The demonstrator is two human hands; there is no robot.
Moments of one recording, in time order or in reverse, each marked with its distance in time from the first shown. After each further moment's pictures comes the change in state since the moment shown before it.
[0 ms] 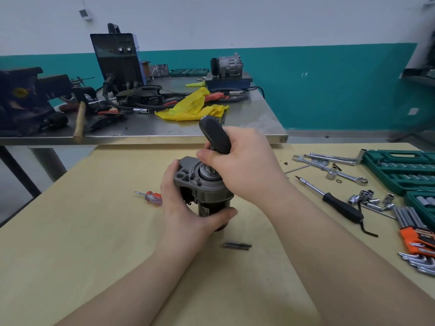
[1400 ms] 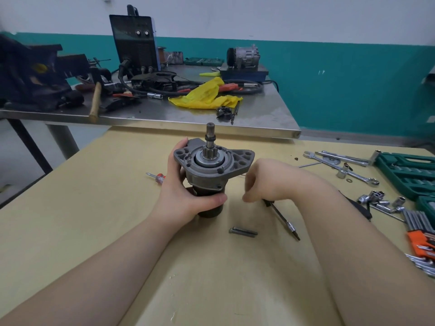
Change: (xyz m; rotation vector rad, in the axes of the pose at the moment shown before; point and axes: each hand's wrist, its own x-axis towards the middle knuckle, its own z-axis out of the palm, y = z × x) left_hand 0.027 -0.041 -0.024 -0.239 -0.138 0.052; right_hand 0.013 0.078 -0.008 -0.681 -0.650 0.242
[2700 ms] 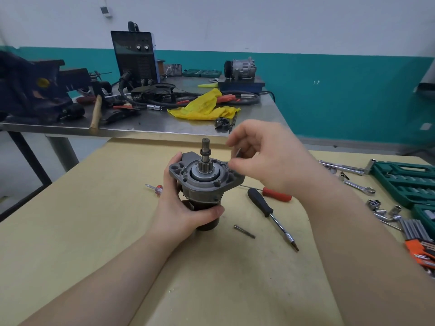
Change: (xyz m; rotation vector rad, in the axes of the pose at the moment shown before) left_hand -0.006 0.001 -0.002 0.071 0.052 -0.005; right_hand -0.060 -0.046 -0.054 0.482 0.468 -0.347
